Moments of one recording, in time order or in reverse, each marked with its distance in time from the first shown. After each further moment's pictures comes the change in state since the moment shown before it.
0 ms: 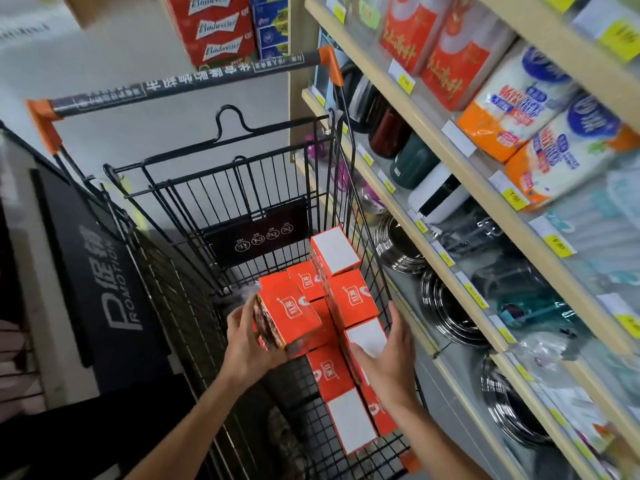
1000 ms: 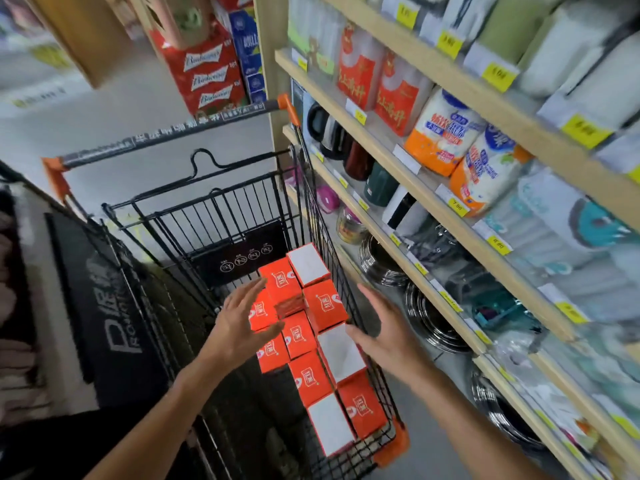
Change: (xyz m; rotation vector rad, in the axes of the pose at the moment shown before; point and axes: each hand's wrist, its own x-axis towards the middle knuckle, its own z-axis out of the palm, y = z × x) left_hand -0.008 0.096 -0.003 0.405 -0.050 0.243; right_hand 0.025 -0.022 -0.122 -0.030 -0.261 -0.320
